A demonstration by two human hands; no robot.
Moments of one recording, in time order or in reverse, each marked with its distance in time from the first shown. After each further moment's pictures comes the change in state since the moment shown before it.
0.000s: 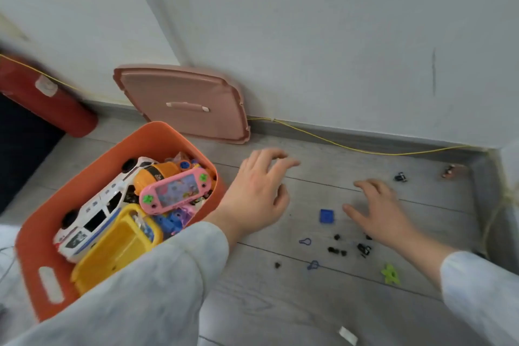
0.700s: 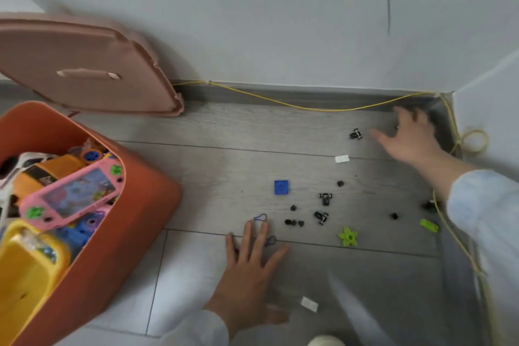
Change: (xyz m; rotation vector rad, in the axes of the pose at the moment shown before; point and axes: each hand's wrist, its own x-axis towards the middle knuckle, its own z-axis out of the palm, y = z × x) left_hand -0.126 0.059 0.157 0.096 -0.875 -0.040; right_hand 0.069 0.154 -0.069 -0.062 0.144 0.363
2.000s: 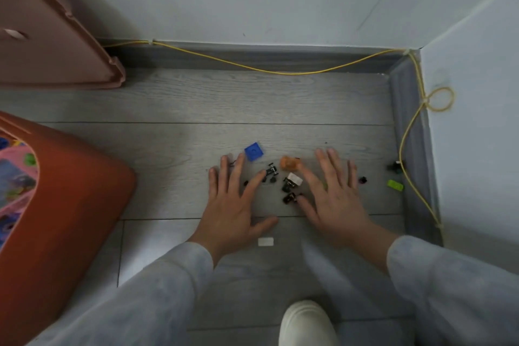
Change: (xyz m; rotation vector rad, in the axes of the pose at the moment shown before) left_hand 0.073 -0.019 -0.018 -0.106 0.383 0.035; right_hand -0.188 -0.017 0.103 -0.237 0.118 -0.539
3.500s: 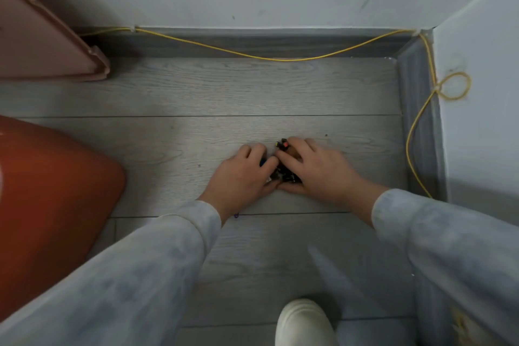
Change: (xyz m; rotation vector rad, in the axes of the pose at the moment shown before) left_hand 0.071 0.007 0.003 0.223 0.150 0.276; right_hand 0.066 0.022 0.005 -0.056 -0.061 -0.399
